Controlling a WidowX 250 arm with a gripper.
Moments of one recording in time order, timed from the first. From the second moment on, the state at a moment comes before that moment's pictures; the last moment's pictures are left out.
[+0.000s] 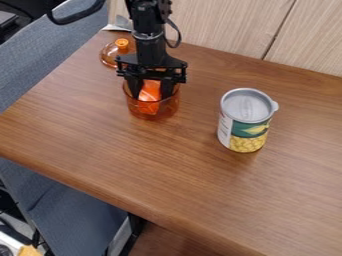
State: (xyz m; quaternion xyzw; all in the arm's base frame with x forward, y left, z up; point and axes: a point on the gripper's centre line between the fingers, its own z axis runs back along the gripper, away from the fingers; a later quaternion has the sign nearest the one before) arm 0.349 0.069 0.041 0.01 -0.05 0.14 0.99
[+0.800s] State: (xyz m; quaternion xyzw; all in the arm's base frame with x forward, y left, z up) arm 0.349 0.078 0.070 0.01 -0.06 0.16 0.98
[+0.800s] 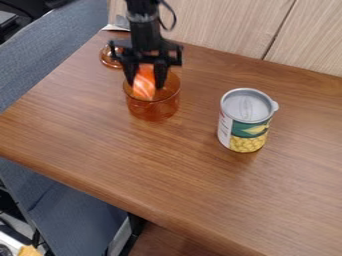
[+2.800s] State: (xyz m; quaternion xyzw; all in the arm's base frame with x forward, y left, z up) arm 0.450 -0.022 0.029 0.00 -0.04 0.08 1.00
